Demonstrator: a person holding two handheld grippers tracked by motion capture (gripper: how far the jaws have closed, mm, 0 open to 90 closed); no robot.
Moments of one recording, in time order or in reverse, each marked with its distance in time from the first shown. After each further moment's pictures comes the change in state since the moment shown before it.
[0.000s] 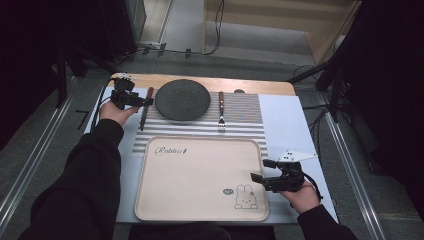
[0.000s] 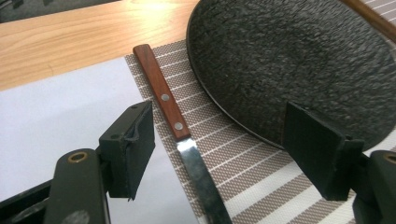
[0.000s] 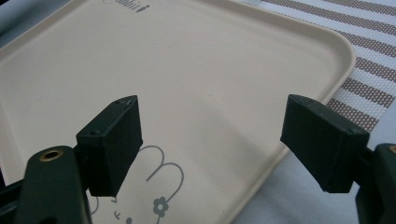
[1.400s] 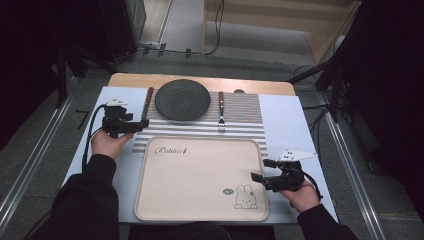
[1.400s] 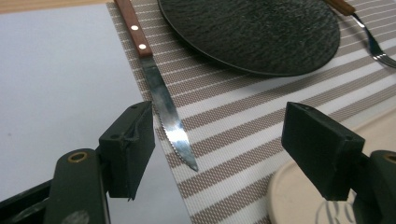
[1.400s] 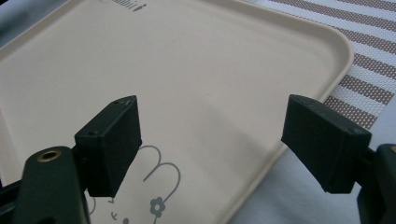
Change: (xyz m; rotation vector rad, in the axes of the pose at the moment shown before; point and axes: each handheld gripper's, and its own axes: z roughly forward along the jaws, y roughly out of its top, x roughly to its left) left arm -0.039 -0.071 -0.045 -0.084 0.002 -0.047; right arm -0.002 0.000 0.001 0.005 0.000 0.011
